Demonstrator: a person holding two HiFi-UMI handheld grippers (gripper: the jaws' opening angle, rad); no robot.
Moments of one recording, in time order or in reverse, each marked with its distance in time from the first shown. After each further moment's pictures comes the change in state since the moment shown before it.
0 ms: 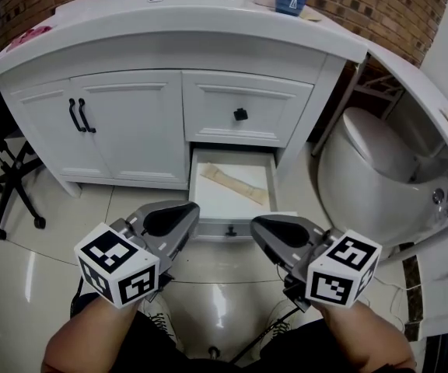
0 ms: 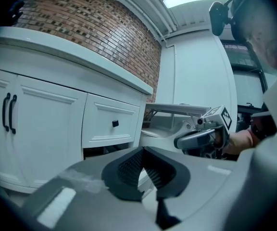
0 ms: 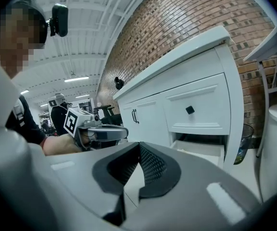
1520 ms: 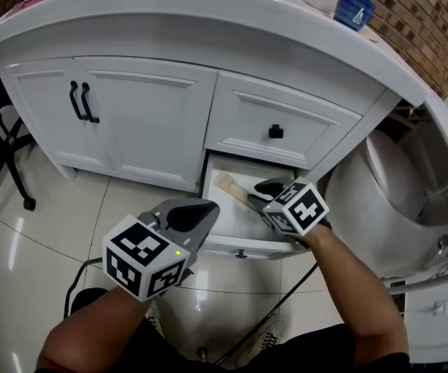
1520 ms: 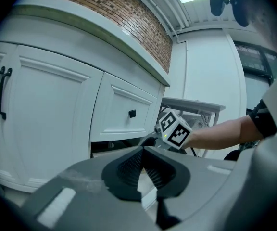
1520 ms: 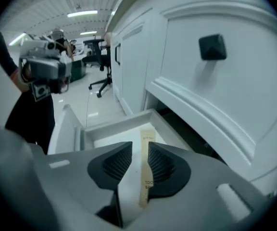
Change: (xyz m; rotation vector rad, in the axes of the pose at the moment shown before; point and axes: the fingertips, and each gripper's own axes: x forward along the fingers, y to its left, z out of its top) left arm 0.053 0.071 -0.020 -0.071 0.050 0.015; right arm 0.157 -0.180 -0.073 -0.396 0.632 -0.078
